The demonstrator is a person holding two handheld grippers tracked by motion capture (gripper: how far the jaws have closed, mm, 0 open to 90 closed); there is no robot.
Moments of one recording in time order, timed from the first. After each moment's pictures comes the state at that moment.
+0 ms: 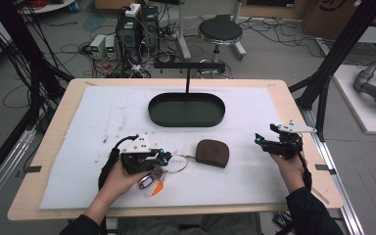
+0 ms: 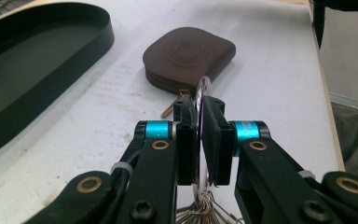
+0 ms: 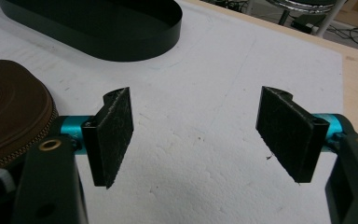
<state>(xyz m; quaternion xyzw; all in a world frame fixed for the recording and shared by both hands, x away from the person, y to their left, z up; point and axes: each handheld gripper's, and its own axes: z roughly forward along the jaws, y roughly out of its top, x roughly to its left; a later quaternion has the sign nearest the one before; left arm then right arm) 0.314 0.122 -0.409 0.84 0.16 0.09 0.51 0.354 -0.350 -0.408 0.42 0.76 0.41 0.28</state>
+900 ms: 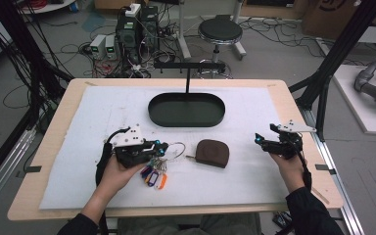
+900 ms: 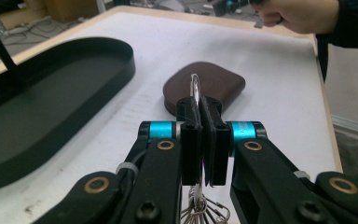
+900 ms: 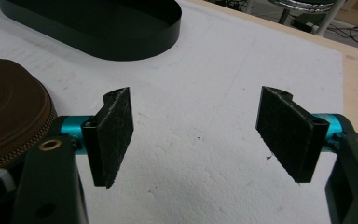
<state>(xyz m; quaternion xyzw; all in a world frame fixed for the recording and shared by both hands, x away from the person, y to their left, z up) 0.316 0.133 -0.380 0.81 0.17 0.13 0.55 0.355 -0.350 -0.409 0.42 0.76 0.41 0.28</state>
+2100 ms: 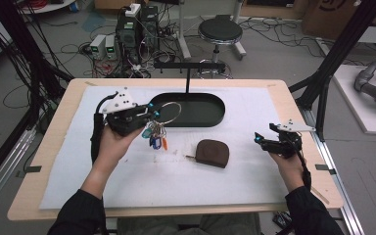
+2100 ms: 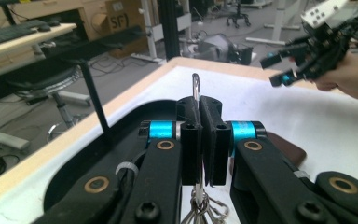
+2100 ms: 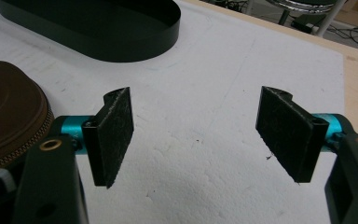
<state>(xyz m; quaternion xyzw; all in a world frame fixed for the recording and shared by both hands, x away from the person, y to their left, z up) 0.356 0.141 -0.303 0.76 0.21 0.21 0.58 0.358 -0.350 -0.410 0.42 0.76 0.42 0.28</state>
